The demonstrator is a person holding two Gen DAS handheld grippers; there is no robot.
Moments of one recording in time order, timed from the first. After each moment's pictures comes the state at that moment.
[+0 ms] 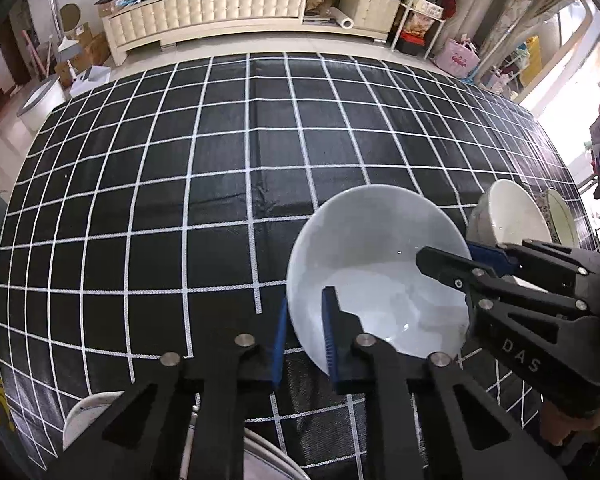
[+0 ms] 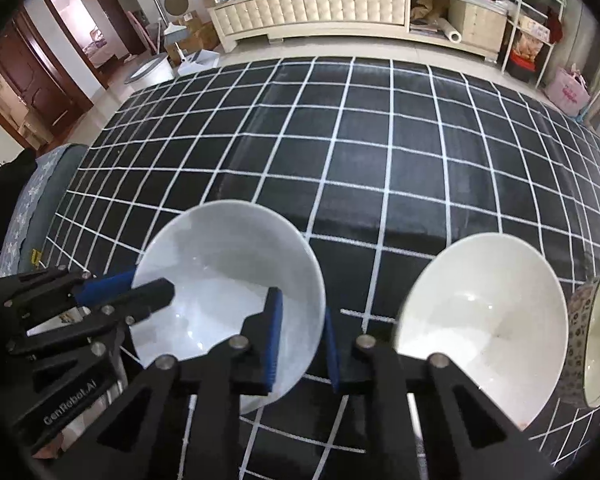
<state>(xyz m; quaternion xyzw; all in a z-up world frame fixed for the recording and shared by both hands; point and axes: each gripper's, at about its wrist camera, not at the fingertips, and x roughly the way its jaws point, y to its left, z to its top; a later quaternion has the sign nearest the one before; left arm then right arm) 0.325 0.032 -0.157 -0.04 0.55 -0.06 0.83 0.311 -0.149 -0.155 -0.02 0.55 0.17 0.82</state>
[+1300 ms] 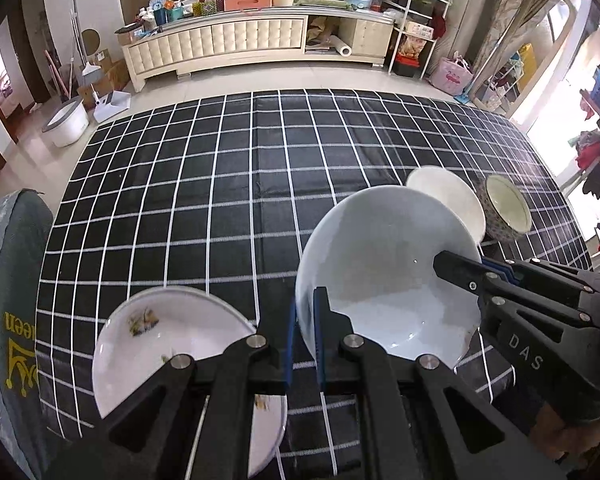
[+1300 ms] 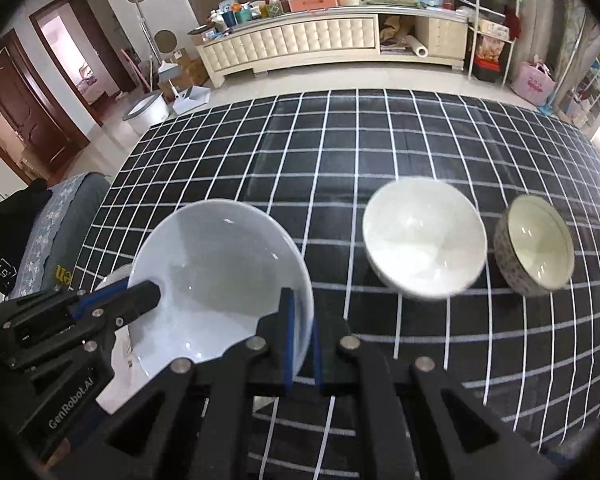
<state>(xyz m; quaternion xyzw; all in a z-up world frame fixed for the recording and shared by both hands) 0.229 0.004 -0.080 -0.02 0.51 -0.04 0.86 0.219 -0.162 -0.087 0.03 0.51 0.13 0.85</state>
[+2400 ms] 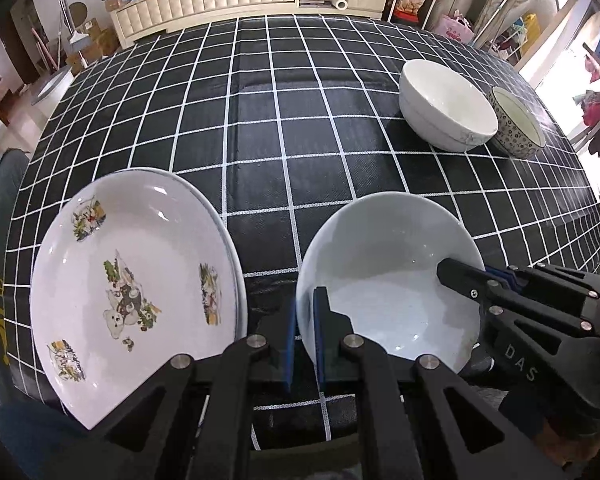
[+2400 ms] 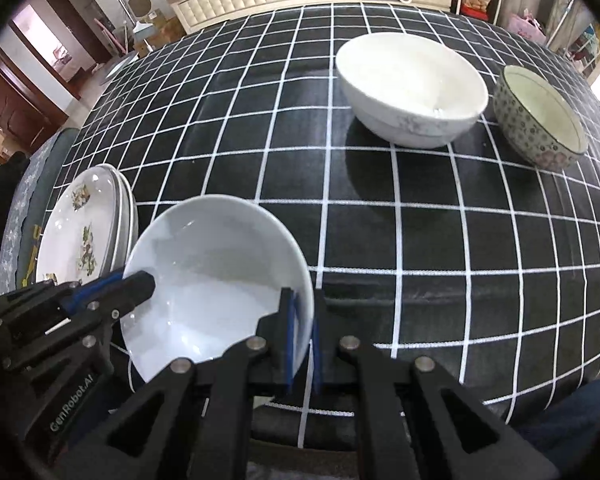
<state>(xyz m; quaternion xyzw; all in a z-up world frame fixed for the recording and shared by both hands) 0.186 -0.015 -0.154 -0.02 0.57 -0.04 0.82 0.171 -0.168 -0.164 0.03 0.58 0.10 0.81</state>
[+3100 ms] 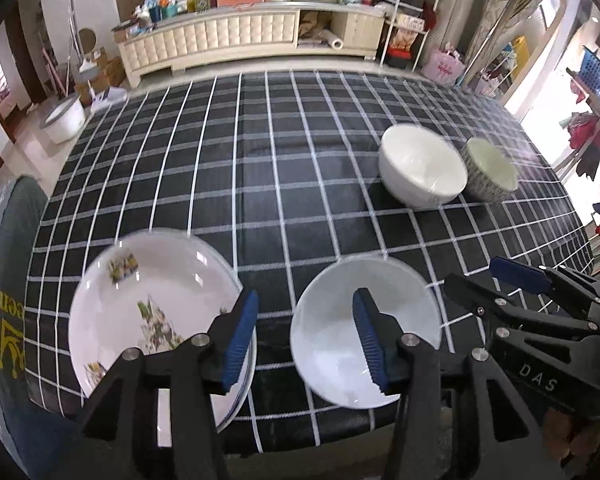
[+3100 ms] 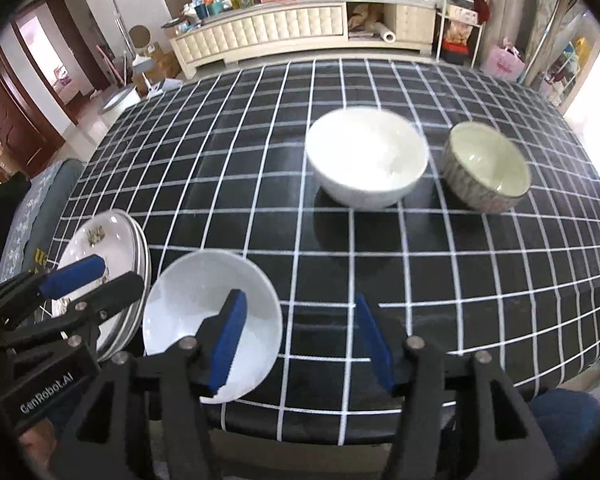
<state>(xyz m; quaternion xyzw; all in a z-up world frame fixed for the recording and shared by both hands) 0.186 -0.017 -0.092 -0.02 0.51 -0.05 0.86 0.161 -0.194 -0.103 0.03 0.52 0.08 0.85</state>
